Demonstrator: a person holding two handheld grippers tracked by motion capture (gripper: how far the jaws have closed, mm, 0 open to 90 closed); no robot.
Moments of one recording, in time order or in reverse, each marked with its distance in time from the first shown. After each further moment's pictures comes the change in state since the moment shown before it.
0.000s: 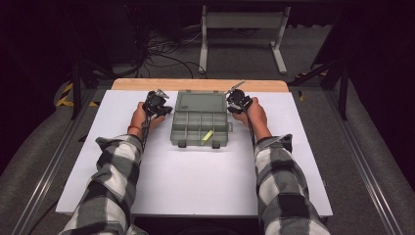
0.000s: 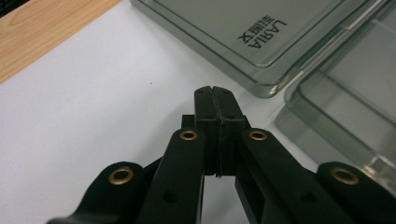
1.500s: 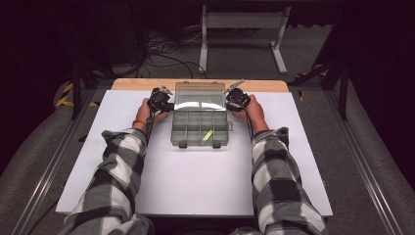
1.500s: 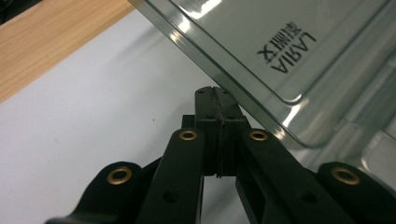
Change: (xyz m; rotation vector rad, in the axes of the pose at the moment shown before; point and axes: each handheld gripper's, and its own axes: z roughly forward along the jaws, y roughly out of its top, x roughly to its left) left arm 0.007 0.015 0.023 -0.045 -0.022 0.004; right arm -0.013 0.004 0.024 -0.102 0.029 -0.065
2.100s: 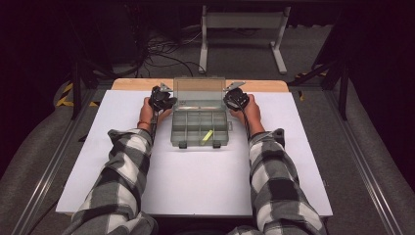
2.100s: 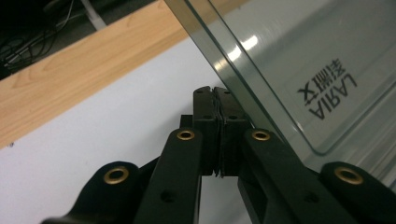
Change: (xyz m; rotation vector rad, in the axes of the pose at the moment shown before) left arm -0.004 0.005 0.001 -0.121 0.111 -0.042; right arm 0.005 0.002 0.001 -0.139 -0.120 0.056
